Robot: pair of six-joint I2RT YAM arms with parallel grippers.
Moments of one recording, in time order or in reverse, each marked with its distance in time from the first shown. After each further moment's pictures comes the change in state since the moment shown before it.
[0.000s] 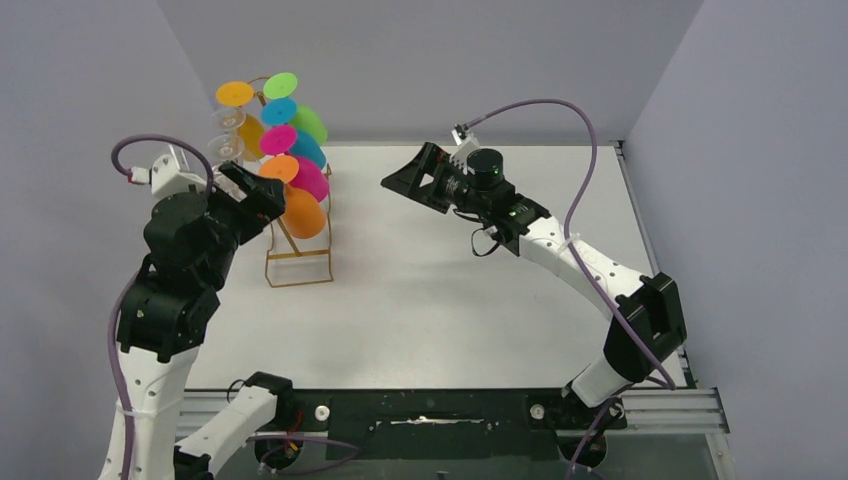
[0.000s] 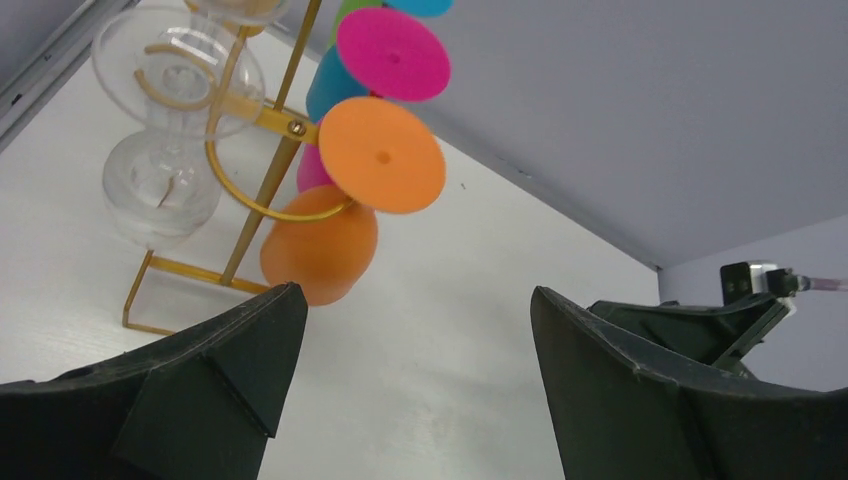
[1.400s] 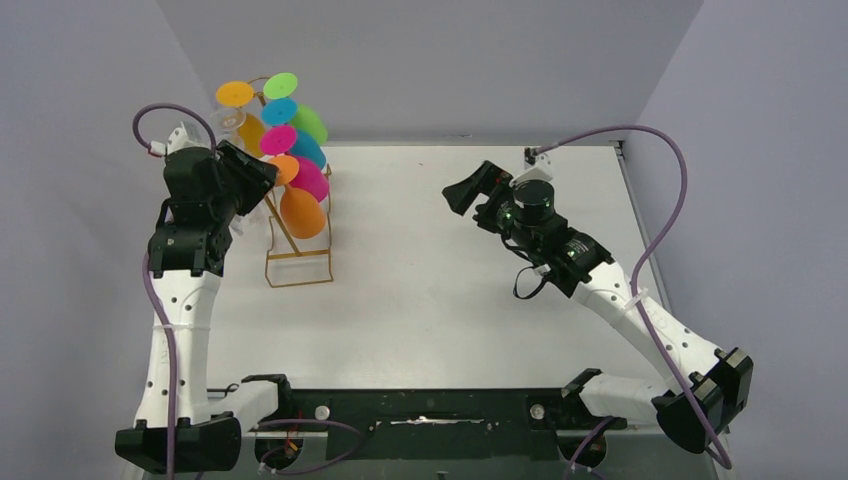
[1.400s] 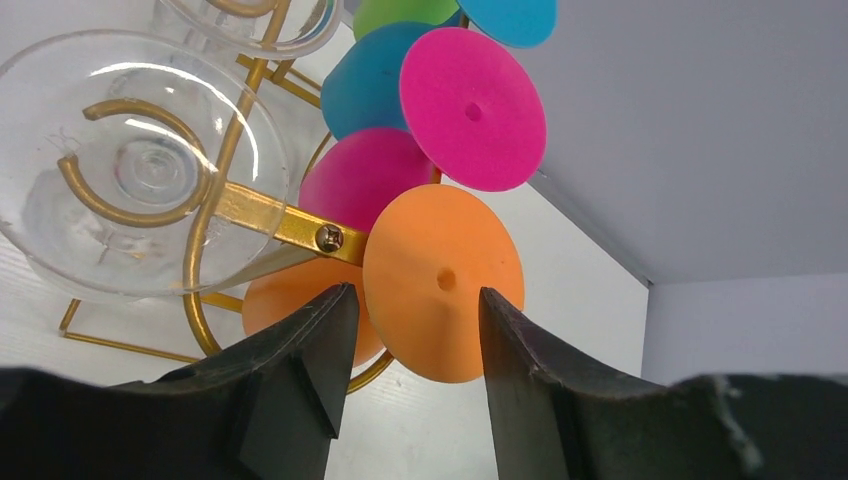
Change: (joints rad) left arm 0.293 0.253 -0.007 0.141 0.308 -0.068; right arm -0.002 -0.390 -0.208 -0.267 0.440 -0.062
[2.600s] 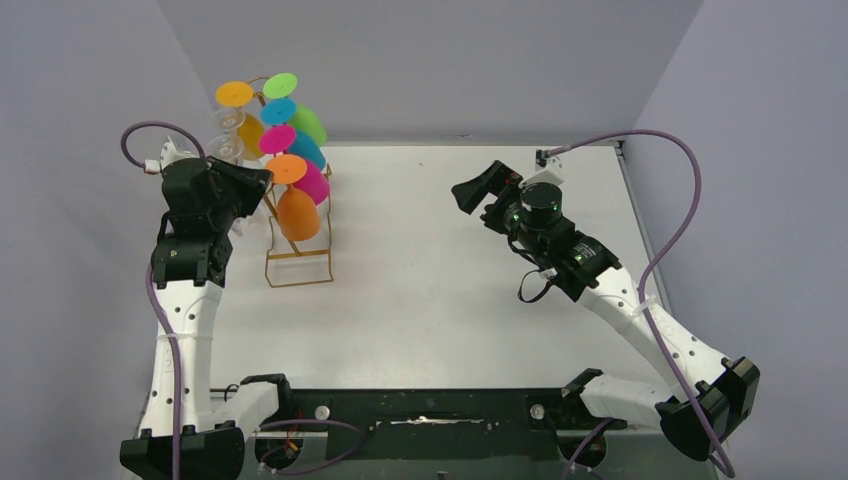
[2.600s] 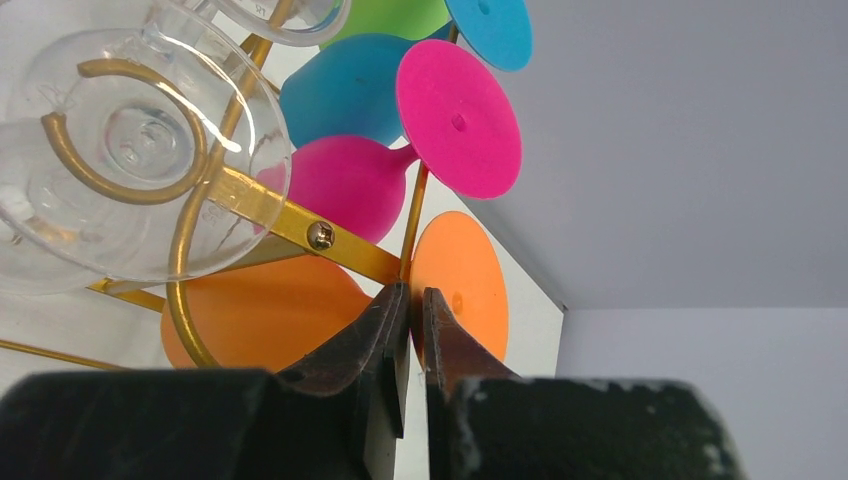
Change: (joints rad) left arm 0.040 -0.053 -0.115 0.130 0.047 -0.184; right arm -0.014 -0.043 -0.017 -0.024 0.054 0.013
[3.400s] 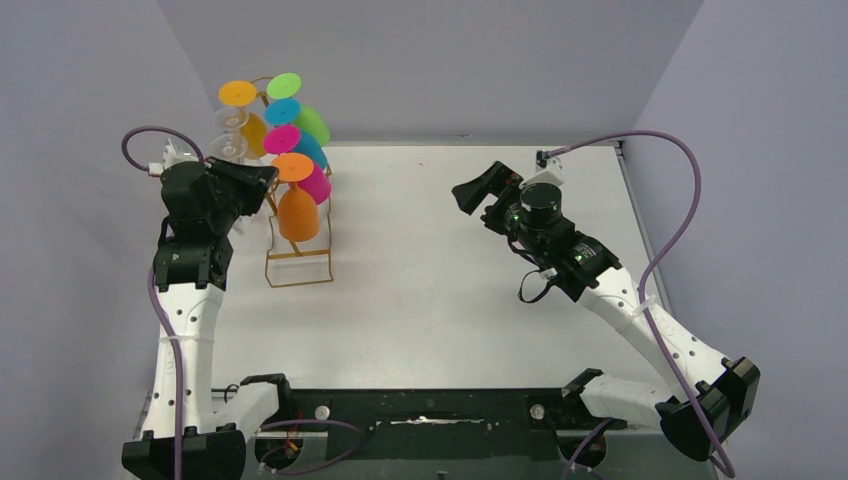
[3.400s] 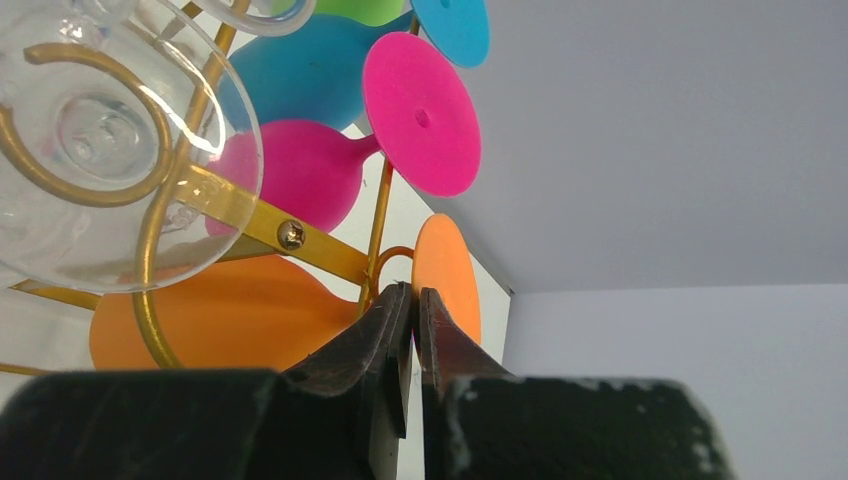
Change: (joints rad) left arm 0.008 -0.019 -0.042 0.072 0.083 -0.096; right arm -0.005 0.000 0.000 -0.013 0.001 0.014
